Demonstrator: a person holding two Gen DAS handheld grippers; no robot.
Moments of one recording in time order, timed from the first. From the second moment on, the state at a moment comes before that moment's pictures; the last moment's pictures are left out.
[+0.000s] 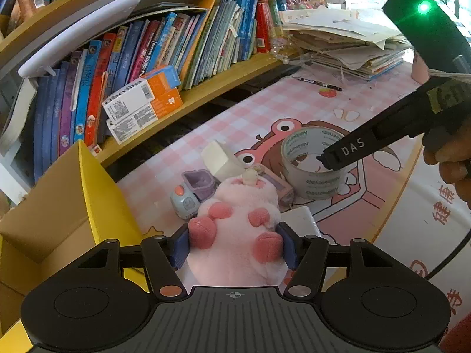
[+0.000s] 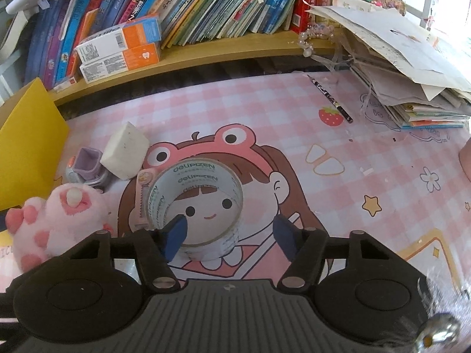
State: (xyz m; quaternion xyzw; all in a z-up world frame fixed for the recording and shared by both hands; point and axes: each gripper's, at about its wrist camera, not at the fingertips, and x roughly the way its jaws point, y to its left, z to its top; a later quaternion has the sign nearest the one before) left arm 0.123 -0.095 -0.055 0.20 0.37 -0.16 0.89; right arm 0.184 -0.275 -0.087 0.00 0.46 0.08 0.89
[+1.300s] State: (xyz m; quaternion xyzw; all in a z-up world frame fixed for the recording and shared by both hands) left arm 0.059 -0.092 -0.012 0.19 0.31 -0.18 0.92; right arm 0.124 -0.286 -0.061 0.02 0.44 0.10 0.89
